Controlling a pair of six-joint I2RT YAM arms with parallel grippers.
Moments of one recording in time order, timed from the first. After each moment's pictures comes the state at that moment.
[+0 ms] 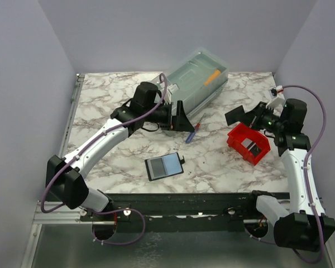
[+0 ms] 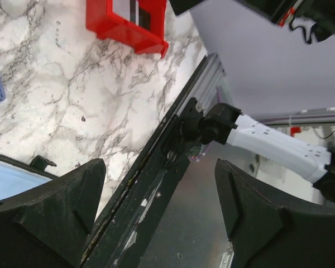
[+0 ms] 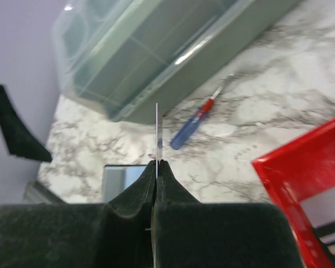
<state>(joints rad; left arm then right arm) -0.65 1.44 1.30 -0.41 0.68 -0.59 -0.16 0.98 0.93 -0.42 -0.65 0.33</state>
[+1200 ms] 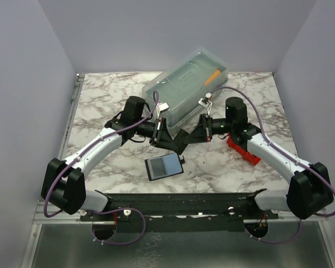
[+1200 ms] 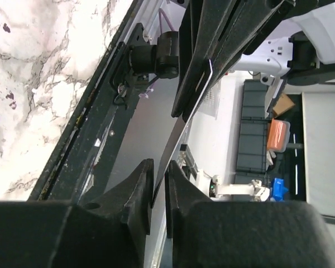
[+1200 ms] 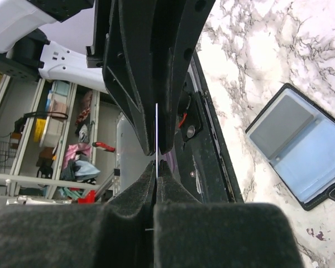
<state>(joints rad) -0.48 1.38 1.00 -0.29 1.16 -0.68 0.45 1.31 0.88 0.07 -1.12 0.65</state>
